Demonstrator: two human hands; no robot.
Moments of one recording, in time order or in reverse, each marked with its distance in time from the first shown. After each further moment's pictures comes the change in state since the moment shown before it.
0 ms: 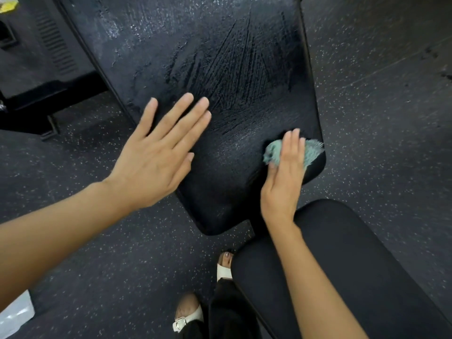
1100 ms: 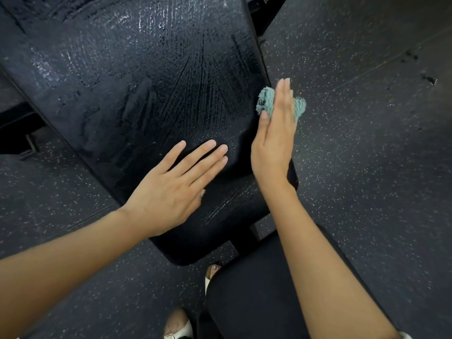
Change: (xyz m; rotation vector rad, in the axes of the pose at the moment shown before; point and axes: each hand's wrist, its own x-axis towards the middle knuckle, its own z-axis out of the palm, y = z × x) left_hand 0.055 0.040 0.017 0.055 -0.091 0.199; right_hand 0.127 -0.016 -0.016 0.115 0.056 -0.030
